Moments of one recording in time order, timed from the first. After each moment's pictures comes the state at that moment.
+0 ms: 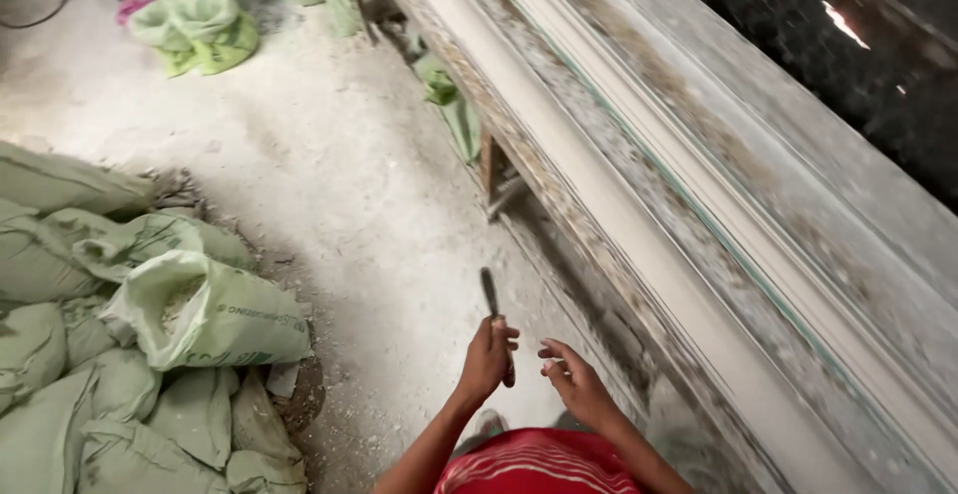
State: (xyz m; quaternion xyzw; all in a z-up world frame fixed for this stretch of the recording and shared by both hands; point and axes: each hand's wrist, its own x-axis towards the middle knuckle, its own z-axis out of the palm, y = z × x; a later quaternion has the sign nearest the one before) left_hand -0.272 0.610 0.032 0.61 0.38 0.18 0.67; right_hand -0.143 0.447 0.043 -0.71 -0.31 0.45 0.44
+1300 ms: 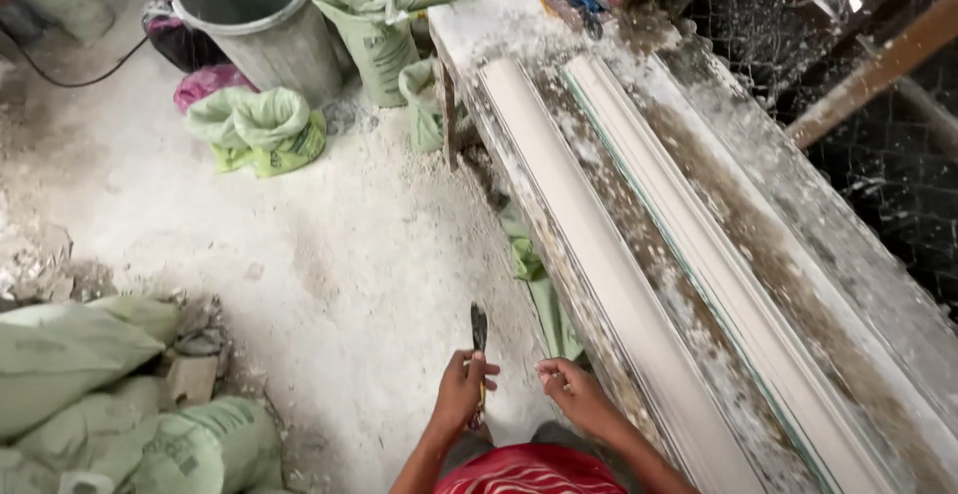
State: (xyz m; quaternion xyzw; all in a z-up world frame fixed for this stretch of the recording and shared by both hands) left_hand -0.100 1.335 -0.007 0.51 0.48 0.19 0.69; right_hand 0.110 1.198 0.021 -0.70 -0.42 0.45 0.36
